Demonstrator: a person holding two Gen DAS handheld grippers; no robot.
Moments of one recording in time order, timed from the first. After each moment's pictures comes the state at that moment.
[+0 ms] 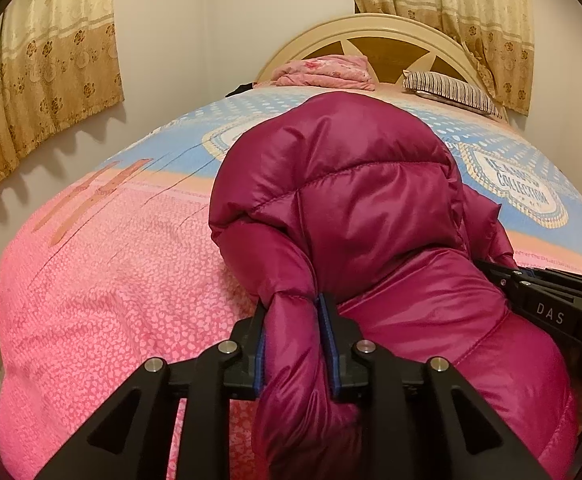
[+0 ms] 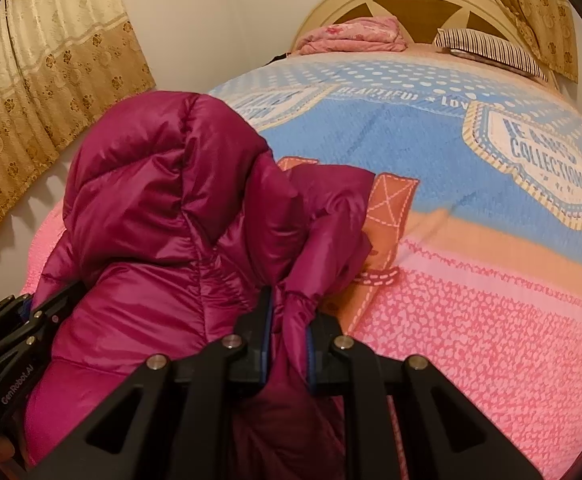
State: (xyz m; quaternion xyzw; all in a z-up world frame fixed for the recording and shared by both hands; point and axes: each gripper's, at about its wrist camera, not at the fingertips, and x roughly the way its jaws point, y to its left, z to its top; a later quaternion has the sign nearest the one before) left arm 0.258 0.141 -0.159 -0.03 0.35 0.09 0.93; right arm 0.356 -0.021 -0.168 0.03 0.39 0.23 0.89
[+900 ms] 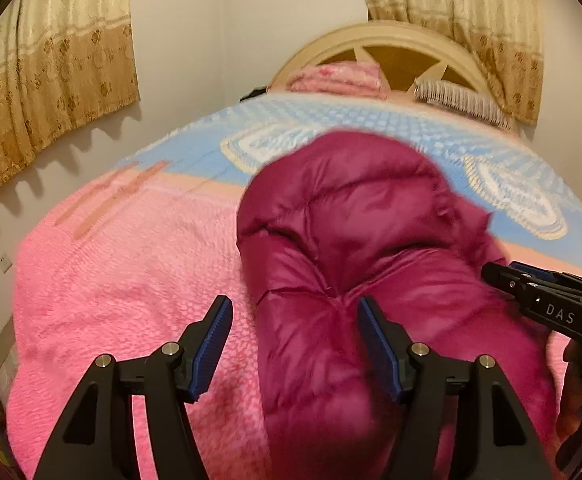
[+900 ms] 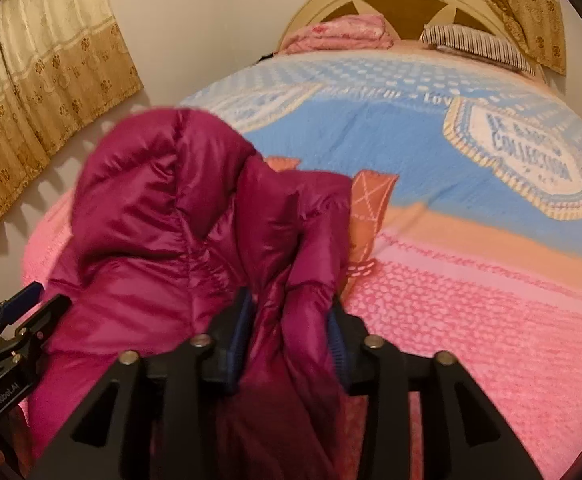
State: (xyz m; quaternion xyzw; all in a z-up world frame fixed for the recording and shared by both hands) left arm 0.221 0.140 -0.126 -0.04 0.33 0.11 0.94; right arm 0.344 -0.036 -0.151 0.04 0.39 0.21 0.90
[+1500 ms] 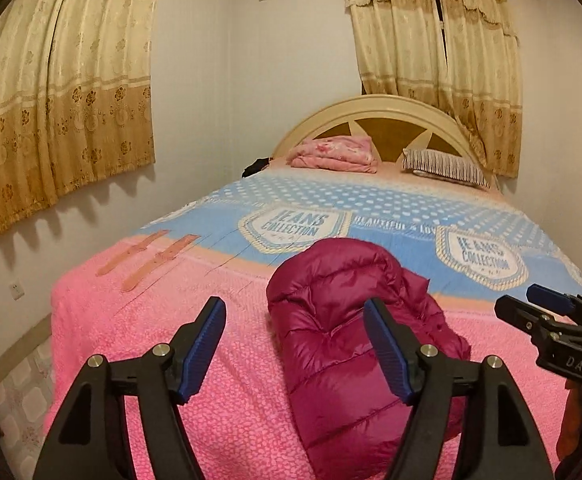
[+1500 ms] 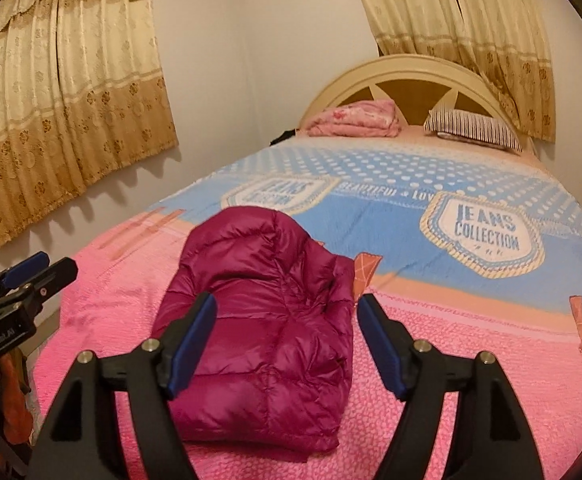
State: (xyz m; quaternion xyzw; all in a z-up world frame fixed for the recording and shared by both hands) left arm 0.118 0.134 -0.035 -0.04 0.22 0.11 0.97; right arm 0.217 -0.051 -0.053 0.02 0.26 0.22 0.94
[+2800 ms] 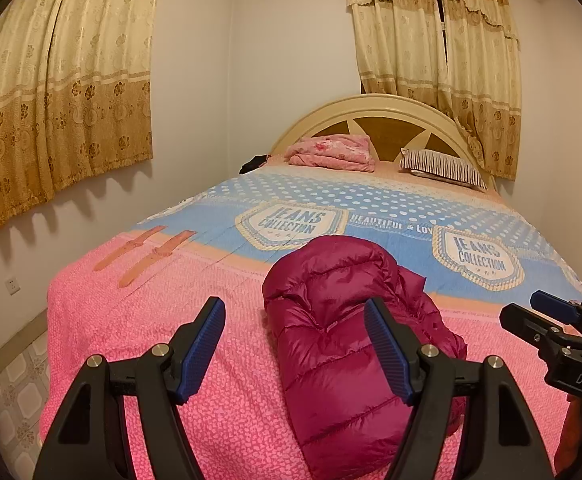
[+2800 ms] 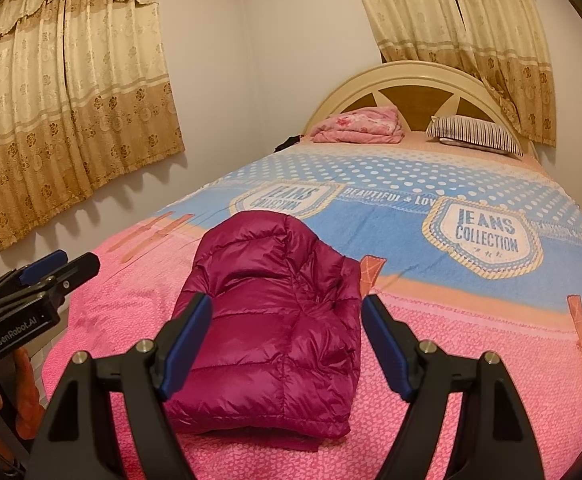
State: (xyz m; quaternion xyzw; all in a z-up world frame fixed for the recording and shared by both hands) left arm 0.117 0.130 -0.036 -0.04 0.22 0.11 0.97; right arm 0.201 -0.051 -0.051 0.02 0.25 0.23 0.94
